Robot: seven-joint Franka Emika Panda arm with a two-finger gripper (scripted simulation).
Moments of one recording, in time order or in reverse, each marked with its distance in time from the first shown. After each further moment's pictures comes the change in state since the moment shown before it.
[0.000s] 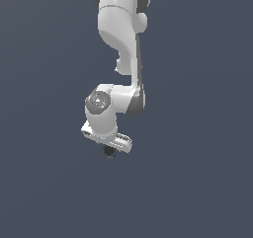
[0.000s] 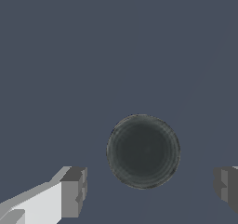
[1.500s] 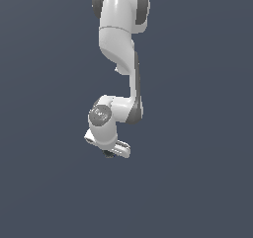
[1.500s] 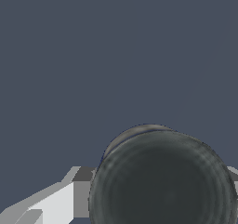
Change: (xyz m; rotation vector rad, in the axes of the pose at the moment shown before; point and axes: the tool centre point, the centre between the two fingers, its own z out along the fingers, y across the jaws) arm 0.003 0.002 0.055 0.000 0.000 0.015
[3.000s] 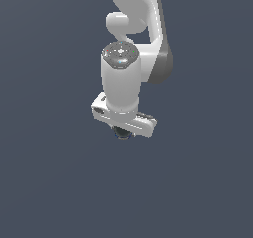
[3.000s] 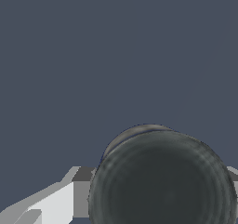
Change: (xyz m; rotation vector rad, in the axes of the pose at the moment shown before) arm -0.026 -0.064 -0.187 0.000 0.000 0.001
